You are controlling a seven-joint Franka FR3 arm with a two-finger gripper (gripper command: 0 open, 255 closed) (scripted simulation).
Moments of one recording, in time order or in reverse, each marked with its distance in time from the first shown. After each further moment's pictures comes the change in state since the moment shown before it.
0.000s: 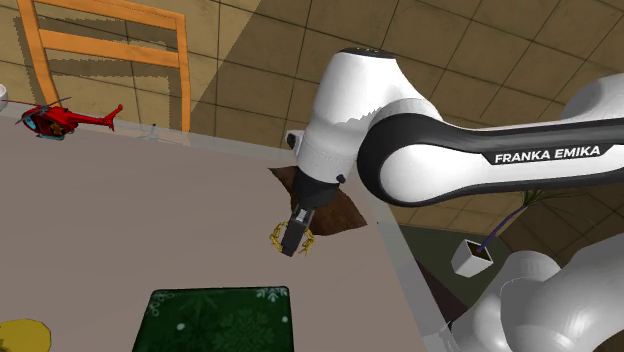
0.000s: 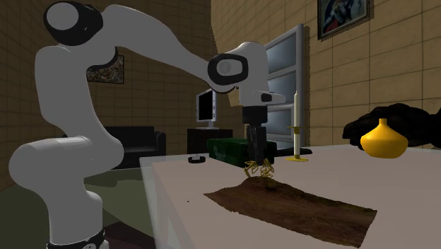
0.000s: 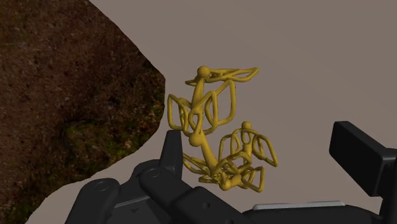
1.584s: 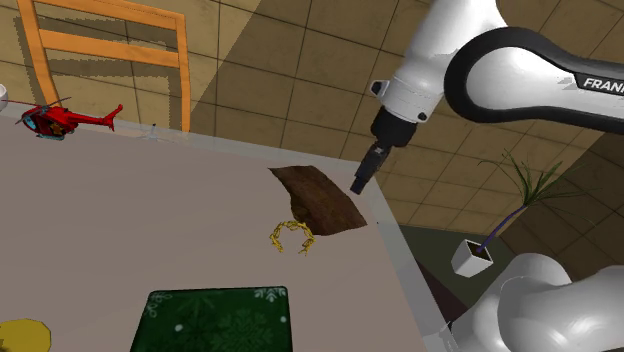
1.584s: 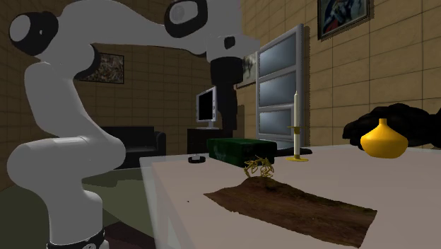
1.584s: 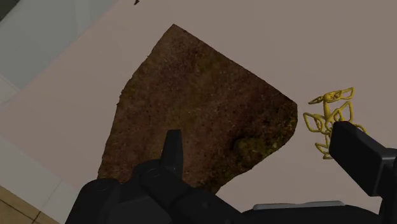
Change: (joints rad) arm -0.103 -0.308 -0.224 -0.049 0.000 -0.244 -0.084
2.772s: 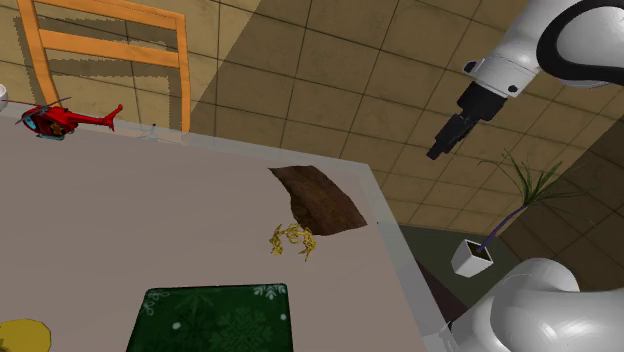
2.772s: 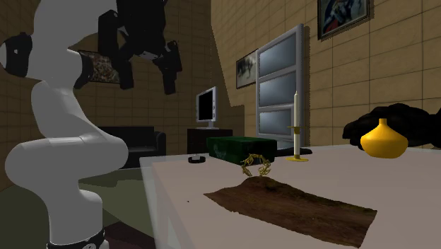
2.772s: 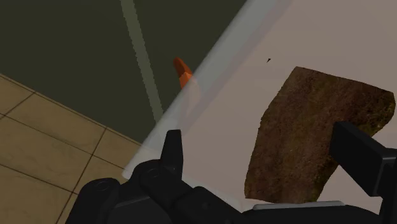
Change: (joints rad) arm -0.175 -0.244 -0.261 0.005 -0.124 -0.220 -0.061
